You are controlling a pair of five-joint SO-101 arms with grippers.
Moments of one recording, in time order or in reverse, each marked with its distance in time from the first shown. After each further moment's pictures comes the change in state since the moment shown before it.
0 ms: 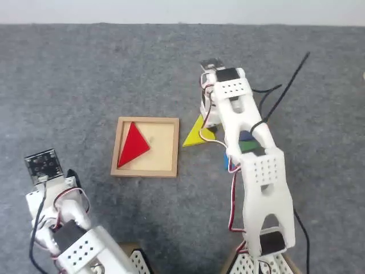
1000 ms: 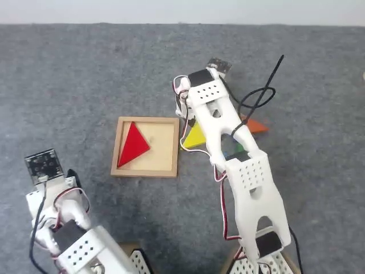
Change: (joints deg) left arm 0.0 0.0 0.0 0.0 0.0; right arm -9.4 -0.4 -5.0 -1.4 -49.6
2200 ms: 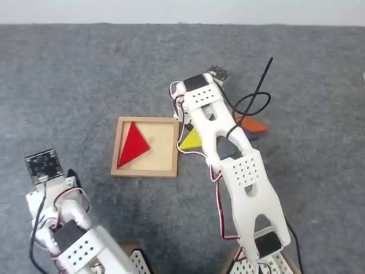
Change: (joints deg) left arm 0.0 0.0 0.0 0.0 0.0; right arm -1.5 6.9 -3.5 2.0 -5.5
